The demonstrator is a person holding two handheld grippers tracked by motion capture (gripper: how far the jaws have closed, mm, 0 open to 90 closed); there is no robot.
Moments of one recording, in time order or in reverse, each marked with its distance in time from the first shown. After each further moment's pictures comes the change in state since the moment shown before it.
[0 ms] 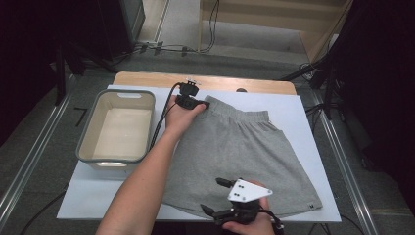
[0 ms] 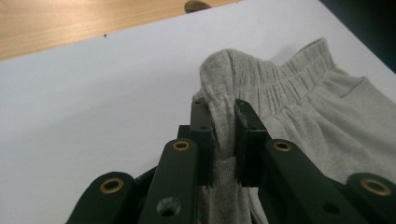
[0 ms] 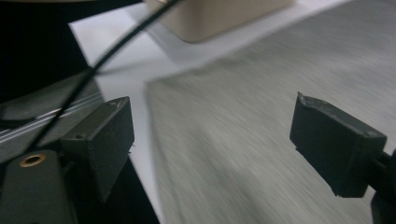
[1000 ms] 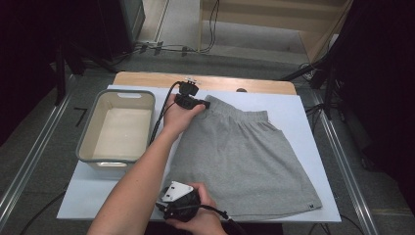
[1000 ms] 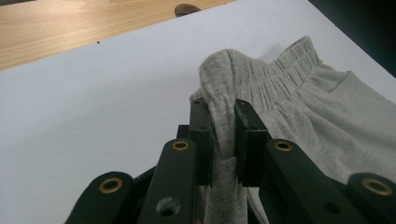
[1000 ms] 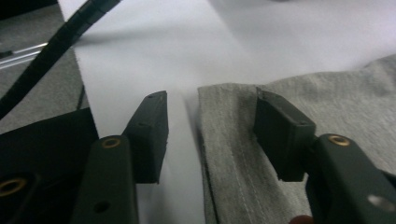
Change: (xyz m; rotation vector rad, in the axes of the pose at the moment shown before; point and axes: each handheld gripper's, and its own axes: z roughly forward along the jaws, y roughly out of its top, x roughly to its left) left arm -0.002 -0.001 -0.007 0.002 -0.015 0.041; right arm 0.049 0.015 0.133 0.245 -0.020 -0.134
